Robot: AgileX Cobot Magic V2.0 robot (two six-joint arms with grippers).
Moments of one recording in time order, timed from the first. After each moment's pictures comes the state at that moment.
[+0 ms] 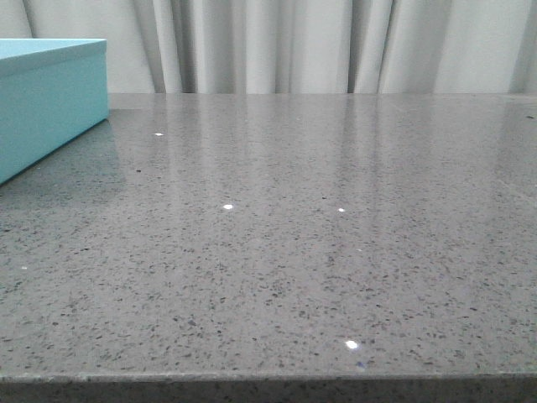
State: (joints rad) left arm 0.14 1.17 -1.41 -0.45 1.02 0.49; right arm 0.40 0.34 -0.71 -0.22 0.77 0.49
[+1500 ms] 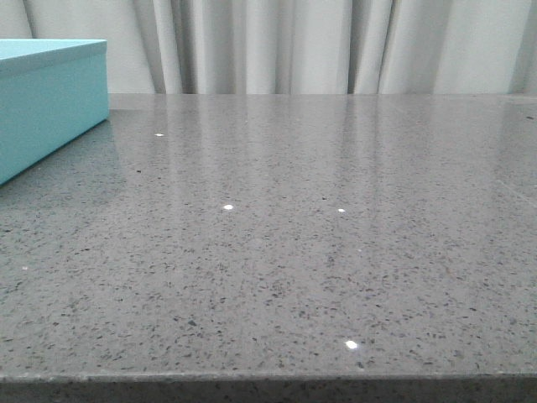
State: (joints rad) left arm 0.14 0.12 -0.55 -0.52 0.77 0.49; right arm 0.40 0.04 -0.46 -0.29 0.56 0.49
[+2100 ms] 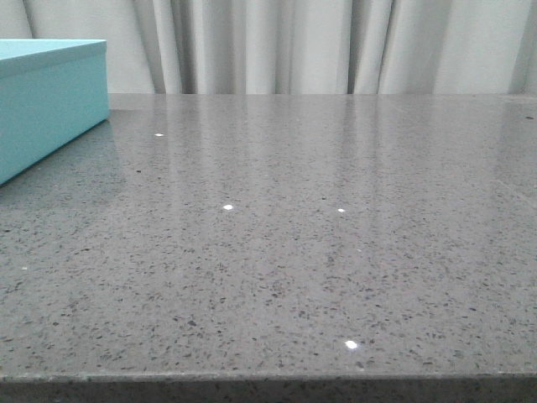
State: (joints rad) left arm 0.09 0.12 -0.46 -0.39 0.65 0.47; right arm 0.40 0.04 -0.46 -0.29 0.56 0.49
